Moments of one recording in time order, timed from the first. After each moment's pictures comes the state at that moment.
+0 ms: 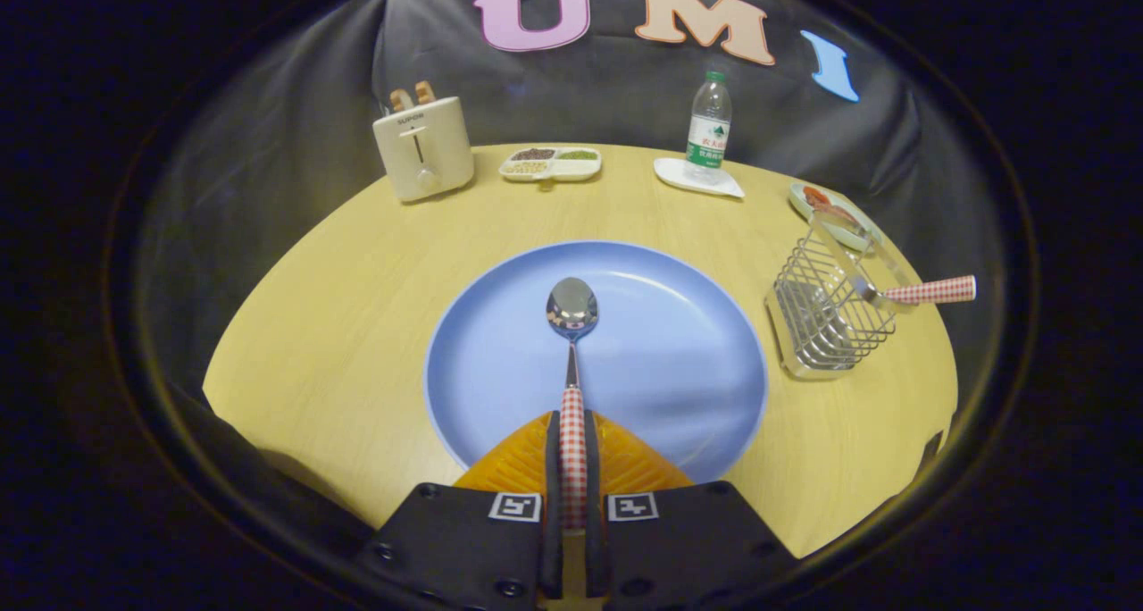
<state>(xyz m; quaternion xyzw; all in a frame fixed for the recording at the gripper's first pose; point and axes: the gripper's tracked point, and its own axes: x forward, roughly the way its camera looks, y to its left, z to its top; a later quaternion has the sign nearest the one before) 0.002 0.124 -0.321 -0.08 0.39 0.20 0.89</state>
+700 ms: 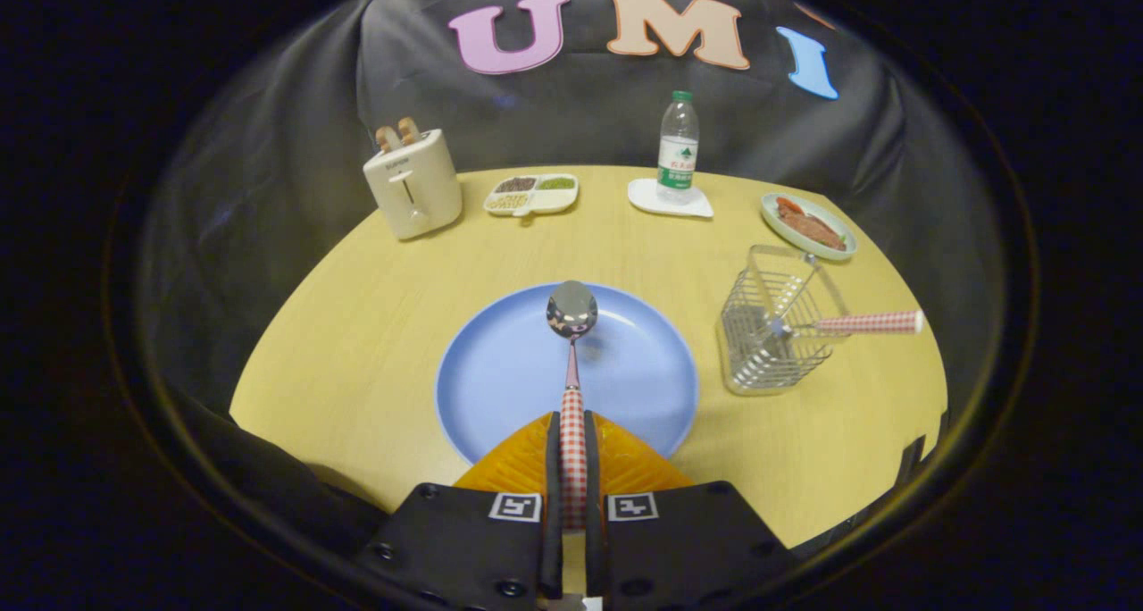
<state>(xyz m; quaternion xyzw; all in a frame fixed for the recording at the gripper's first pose) 0.014 0.085 -0.249 -0.05 0.39 0.20 0.90</state>
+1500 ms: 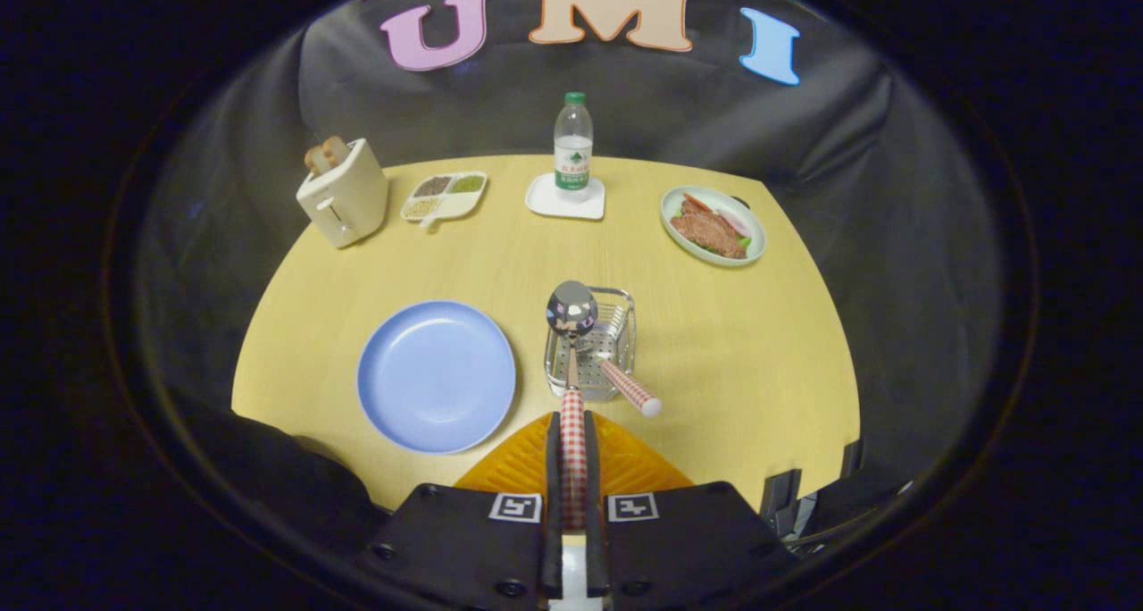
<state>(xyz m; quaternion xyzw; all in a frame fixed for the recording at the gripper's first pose) 0.068 -0.047 -0.184 -0.11 0.48 0.15 0.86</state>
